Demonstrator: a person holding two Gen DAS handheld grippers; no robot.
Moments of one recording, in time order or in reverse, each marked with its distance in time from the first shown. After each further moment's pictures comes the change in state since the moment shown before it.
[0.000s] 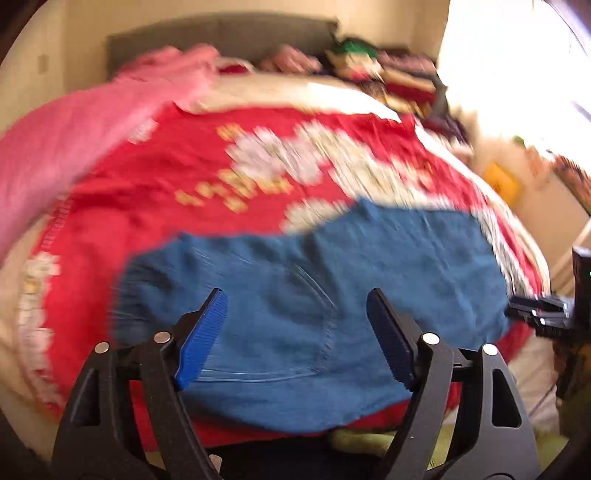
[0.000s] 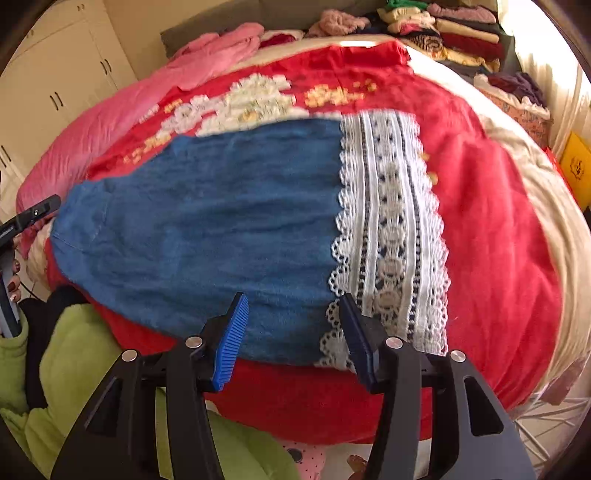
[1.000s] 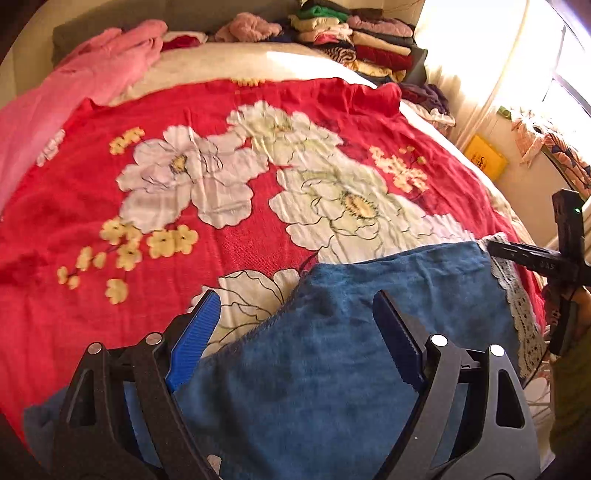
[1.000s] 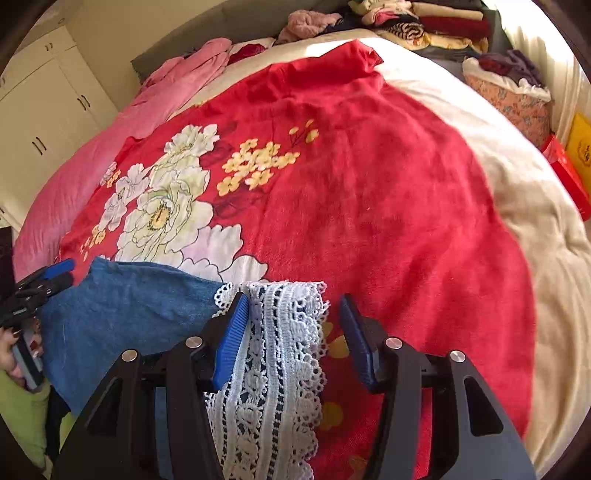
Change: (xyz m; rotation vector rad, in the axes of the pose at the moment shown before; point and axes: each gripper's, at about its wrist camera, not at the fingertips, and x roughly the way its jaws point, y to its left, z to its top) left arm 0.126 -0.043 0.106 0.053 0.104 -0.108; right arm 0.055 -0.096 0.130 0.094 -0.020 0.066
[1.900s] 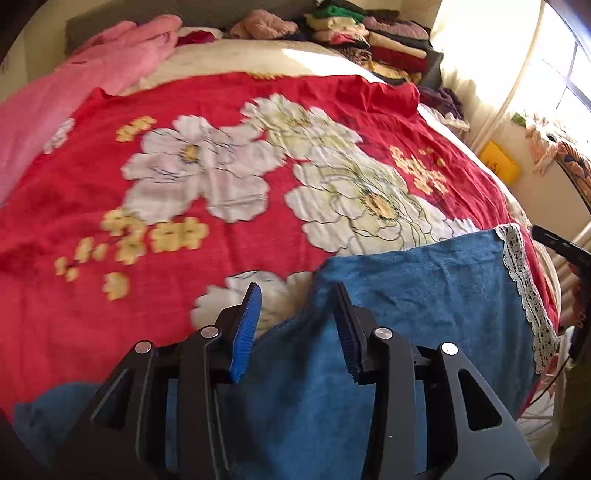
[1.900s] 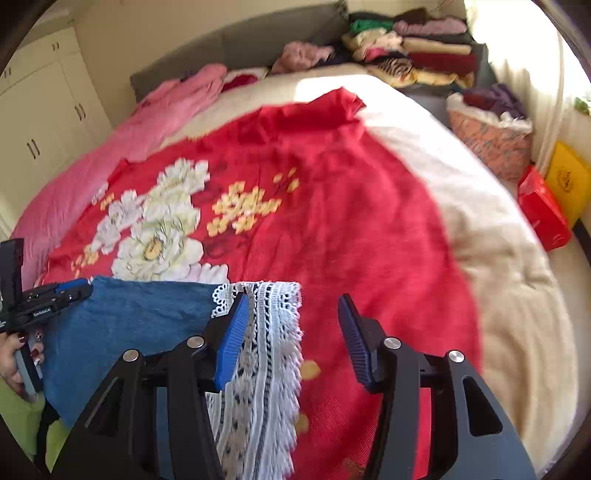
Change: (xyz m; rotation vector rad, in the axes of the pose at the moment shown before) left arm -0.006 0.008 -0.006 -0.039 -0.032 0.062; right arm -0.073 0.000 0.001 -0.037 -0.198 -0.115
